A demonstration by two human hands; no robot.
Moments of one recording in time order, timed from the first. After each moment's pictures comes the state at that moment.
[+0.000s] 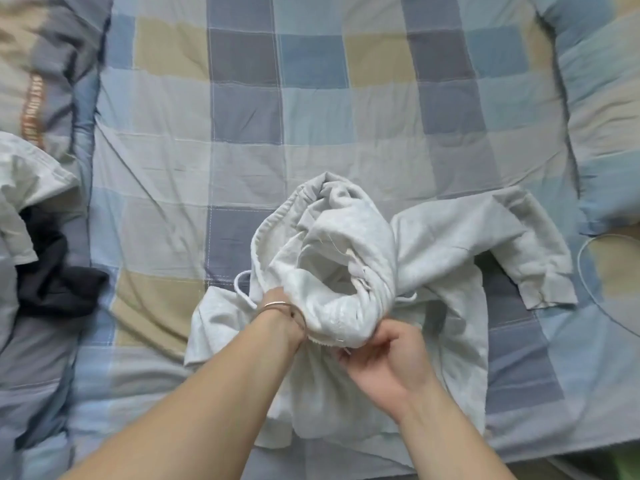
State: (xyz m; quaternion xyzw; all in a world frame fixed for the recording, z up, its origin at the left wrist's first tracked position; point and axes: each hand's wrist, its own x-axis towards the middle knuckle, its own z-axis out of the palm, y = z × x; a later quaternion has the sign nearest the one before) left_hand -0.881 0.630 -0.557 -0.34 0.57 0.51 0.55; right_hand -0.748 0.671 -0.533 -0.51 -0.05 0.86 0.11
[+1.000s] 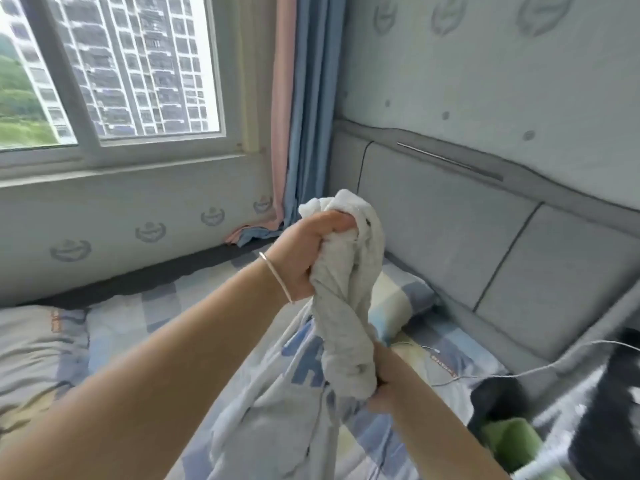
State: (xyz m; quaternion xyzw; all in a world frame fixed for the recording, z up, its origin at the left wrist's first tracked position) left_hand -0.802 0.618 0.095 0.40 0.38 0.48 0.68; right_hand -0.655 0.611 -0.043 -0.46 -0.25 0.79 0.32
